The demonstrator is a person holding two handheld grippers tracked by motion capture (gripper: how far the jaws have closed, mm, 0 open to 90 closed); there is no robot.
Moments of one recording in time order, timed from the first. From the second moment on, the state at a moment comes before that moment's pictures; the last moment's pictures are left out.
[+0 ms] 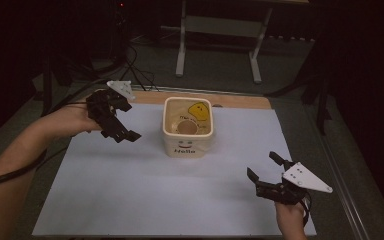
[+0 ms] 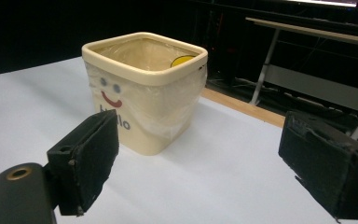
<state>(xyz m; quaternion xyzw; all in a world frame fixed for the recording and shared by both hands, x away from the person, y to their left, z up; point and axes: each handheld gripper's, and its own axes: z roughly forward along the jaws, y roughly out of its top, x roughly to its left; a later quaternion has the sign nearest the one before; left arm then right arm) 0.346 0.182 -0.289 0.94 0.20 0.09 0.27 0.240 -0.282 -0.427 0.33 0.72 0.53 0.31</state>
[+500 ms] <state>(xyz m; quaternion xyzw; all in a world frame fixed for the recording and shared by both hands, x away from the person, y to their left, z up) 0.321 0.212 -0.319 0.92 0.23 0.10 0.30 0.240 -0.283 -0.426 0.33 0.72 0.53 0.31</state>
